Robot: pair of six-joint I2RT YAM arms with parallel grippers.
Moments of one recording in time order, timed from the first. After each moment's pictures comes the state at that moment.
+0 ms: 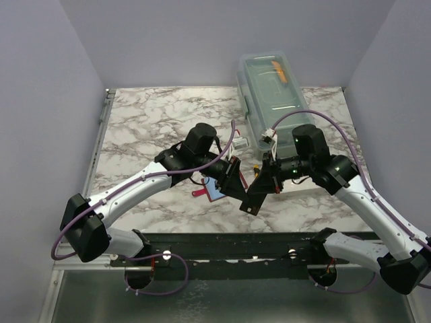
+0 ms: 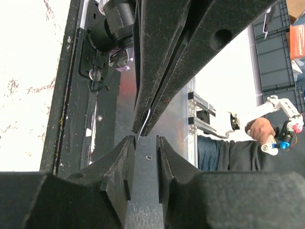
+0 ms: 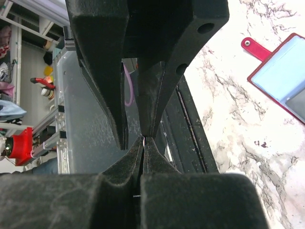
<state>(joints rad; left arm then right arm) -0.81 1.34 1.12 -0.30 1.06 -0.49 0.59 1.04 1.08 -0.68 -0.89 0.16</state>
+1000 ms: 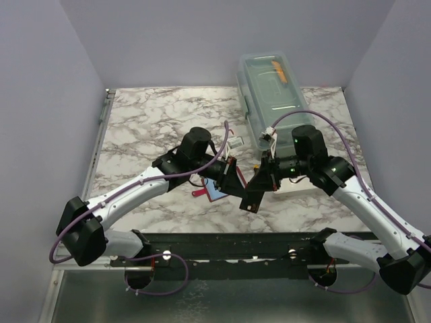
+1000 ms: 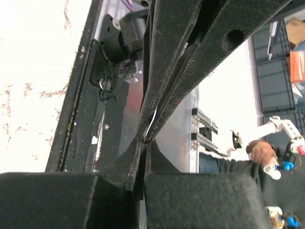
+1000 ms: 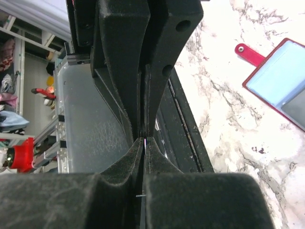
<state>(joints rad) -0.80 1.32 1.02 -0.14 0.99 -0.60 0.59 1.04 1.02 -0.57 -0.90 0.24</state>
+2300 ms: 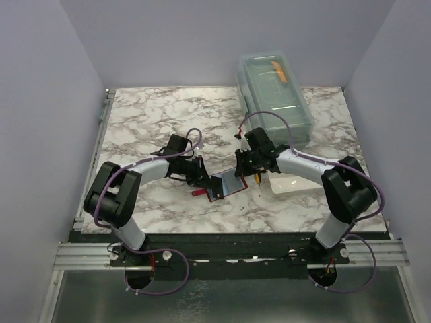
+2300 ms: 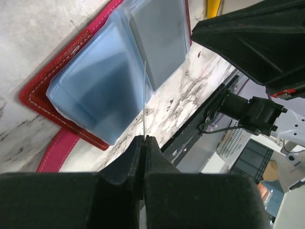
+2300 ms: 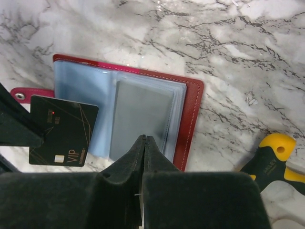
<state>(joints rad) -0.40 1.63 0.83 -0.22 0.77 -0.62 0.61 1.70 1.03 -0.25 -0.26 0.26</state>
